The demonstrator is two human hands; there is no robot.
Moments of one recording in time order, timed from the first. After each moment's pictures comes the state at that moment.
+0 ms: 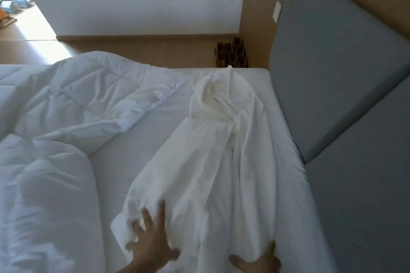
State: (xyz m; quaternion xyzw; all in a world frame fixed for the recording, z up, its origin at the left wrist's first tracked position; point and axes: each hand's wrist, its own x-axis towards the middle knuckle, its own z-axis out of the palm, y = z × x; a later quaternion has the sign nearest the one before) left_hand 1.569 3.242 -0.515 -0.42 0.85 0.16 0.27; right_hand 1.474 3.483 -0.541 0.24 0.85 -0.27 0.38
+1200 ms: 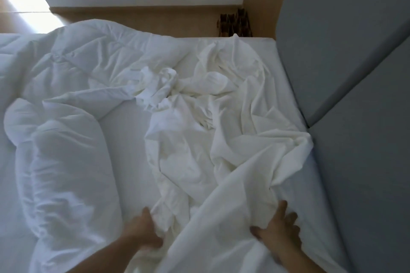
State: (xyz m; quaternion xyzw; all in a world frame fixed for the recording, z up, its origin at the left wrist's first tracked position) left_hand 1.663 3.217 -0.549 -0.42 0.78 0.22 0.41; right_hand 1.501 3.533 -0.559 0.10 0.92 -0.09 0.36
